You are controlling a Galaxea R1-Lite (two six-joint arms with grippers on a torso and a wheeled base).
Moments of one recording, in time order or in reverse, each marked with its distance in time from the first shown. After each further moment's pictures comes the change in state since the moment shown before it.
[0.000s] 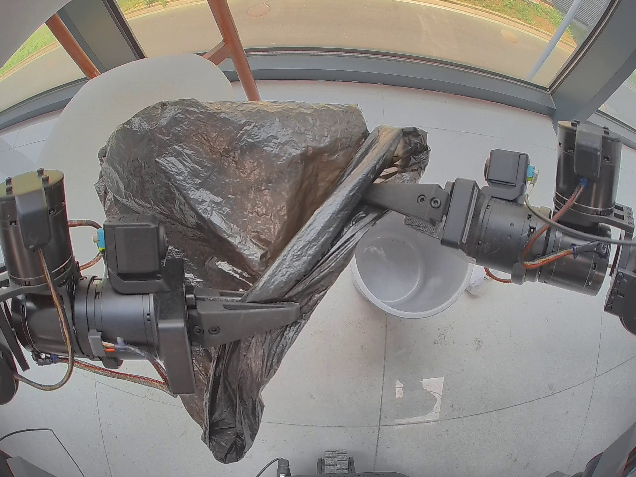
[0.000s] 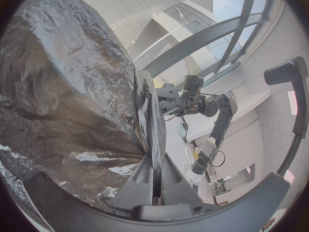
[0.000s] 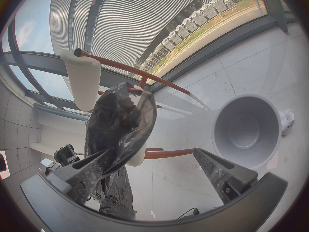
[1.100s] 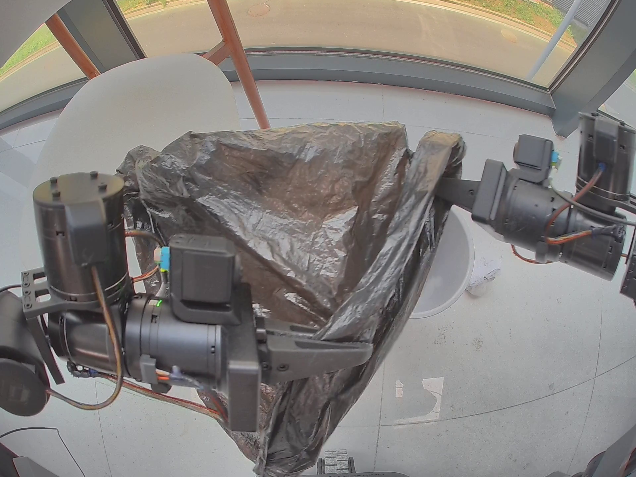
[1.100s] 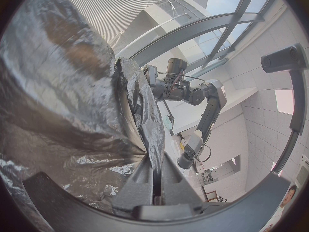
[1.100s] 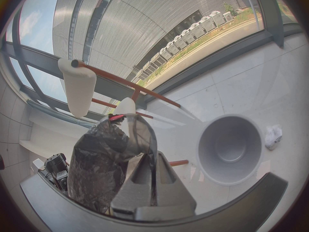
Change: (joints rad) left arm -0.145 0.132 -0.095 -0.005 -0.058 -0.001; right arm -0.119 -0.091 0.033 0.009 -0.025 -0.070
